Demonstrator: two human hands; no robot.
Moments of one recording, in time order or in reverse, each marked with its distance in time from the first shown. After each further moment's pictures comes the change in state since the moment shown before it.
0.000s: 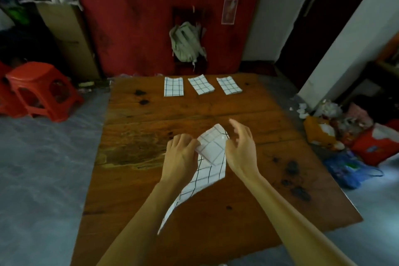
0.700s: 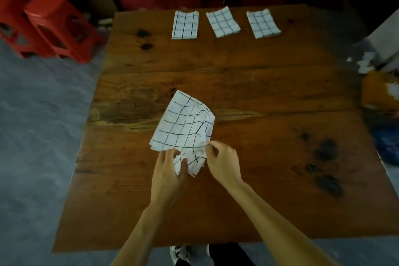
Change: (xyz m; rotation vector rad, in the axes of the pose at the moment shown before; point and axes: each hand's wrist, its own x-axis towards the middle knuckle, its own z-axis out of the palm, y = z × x) left_hand -0.086 0.002 0.103 -0.197 -0.271 -0.708; right_hand 0.000 0.136 0.083 0.045 -0.457 0.128
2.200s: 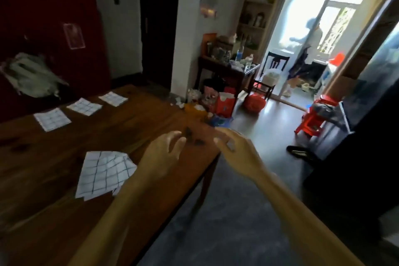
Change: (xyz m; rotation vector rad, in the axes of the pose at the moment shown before) left_hand -0.132 0.102 -0.227 -0.226 -0.566 0.996; right_hand -0.379 -0.196 -0.051 -0.411 0.908 0.093
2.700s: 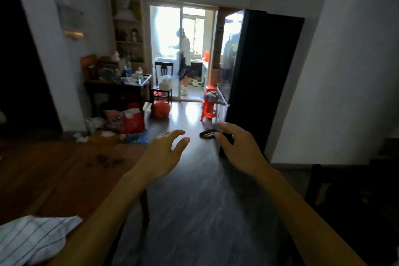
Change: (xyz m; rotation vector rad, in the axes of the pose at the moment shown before) left_hand -0.099 0.183 0.020 -0.056 -0.409 0.573; right_hand -0.216 -0.070 -0.160 -0.191 0.467 0.469
